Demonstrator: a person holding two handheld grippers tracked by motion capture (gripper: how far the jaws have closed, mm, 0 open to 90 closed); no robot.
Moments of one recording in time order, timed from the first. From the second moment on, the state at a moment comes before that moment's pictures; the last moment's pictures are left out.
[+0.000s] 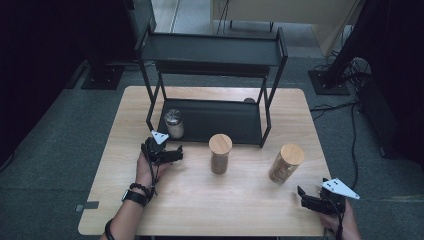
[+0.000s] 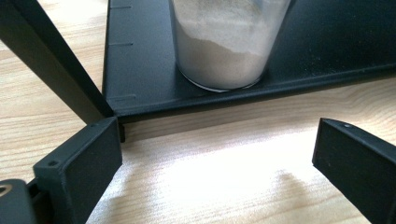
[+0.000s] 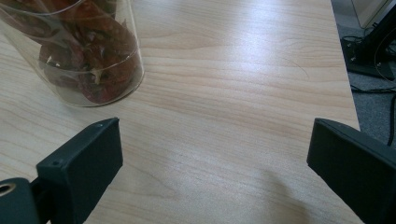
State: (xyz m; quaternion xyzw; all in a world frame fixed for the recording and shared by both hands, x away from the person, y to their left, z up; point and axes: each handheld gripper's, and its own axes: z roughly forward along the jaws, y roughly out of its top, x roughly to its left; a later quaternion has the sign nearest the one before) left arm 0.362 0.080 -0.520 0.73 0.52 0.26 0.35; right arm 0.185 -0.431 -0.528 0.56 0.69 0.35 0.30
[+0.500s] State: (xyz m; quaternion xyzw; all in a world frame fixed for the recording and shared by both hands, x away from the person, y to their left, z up) left arm 0.353 0.090 -0.520 0.73 0.53 0.27 0.34; right arm 0.185 -0.431 -0.528 0.56 0.69 0.35 0.30
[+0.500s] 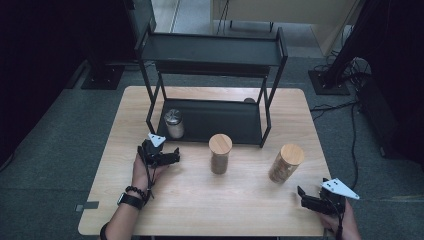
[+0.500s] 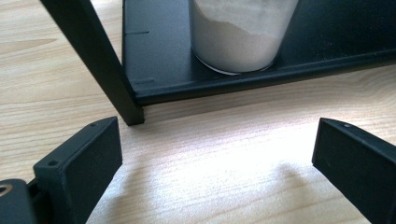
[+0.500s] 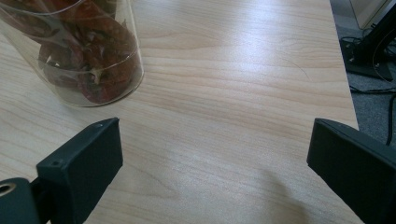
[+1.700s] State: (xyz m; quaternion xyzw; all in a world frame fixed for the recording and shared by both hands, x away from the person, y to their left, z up) left arm 0.328 0.117 -0.520 0.73 0.53 0.27 0.34; right arm 0.185 -0.430 -0.528 0.56 0.69 0.34 0.30
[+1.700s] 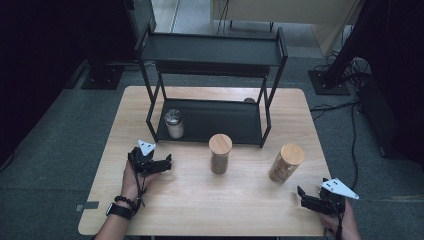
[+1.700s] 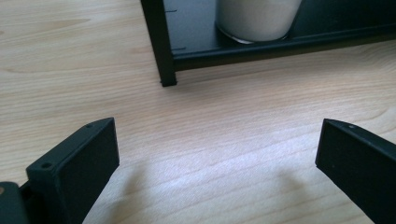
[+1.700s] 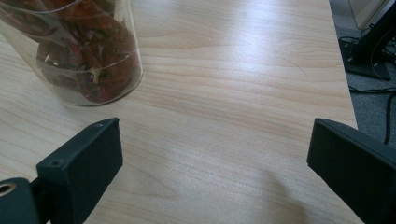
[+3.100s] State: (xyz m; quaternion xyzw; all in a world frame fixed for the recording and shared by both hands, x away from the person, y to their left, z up) left arm 0.292 0.151 -0.521 0.73 0.52 0.27 0.34; right arm 0.185 -0.430 -0.528 0.56 0.69 0.34 0.31
